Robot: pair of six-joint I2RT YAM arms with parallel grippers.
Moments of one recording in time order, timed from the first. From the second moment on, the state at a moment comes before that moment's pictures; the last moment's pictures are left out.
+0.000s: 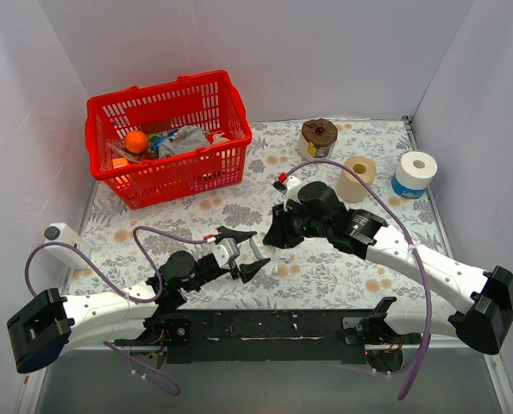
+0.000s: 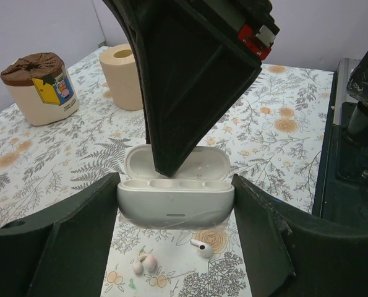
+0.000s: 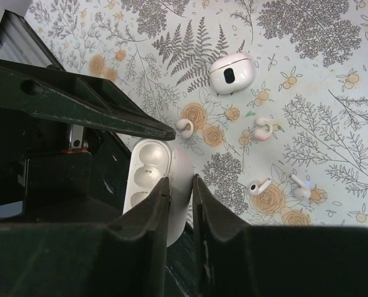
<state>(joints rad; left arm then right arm) -1.04 0.91 0.21 0.82 0.08 0.09 0.91 1.17 0.99 -0.42 -0.23 0.44</state>
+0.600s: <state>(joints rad) -1.04 0.92 0.31 0.64 -0.08 -0.07 0.92 1.15 1.14 -0.58 -0.13 0.22</state>
